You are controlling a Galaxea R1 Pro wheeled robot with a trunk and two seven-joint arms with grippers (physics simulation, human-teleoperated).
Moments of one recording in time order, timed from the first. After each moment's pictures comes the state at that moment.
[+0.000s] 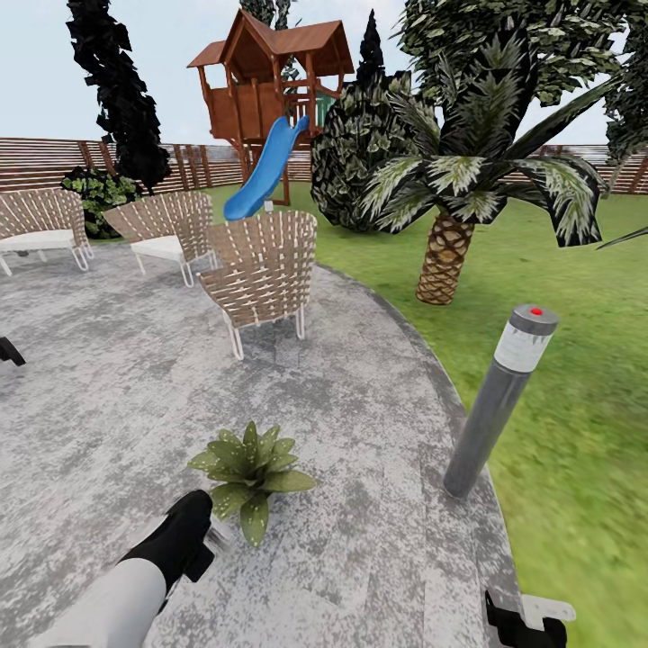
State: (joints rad) left arm -0.66 -0.01 0.04 -0.54 -1.01 0.92 -0.57; right arm -0.39 -0.15 -0.54 -0.14 0.38 -0.52 -0.02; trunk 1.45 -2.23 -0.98
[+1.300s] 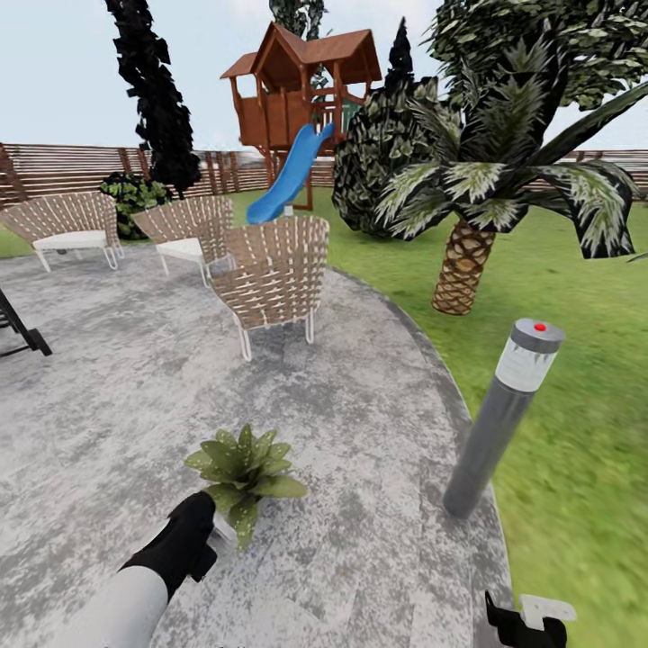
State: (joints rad) left arm -0.63 -0.03 0.04 -0.60 -1.02 0.92 -0.57; right arm -0.40 -0.15 -0.54 -0.14 0.38 -0.52 -0.02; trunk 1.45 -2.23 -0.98
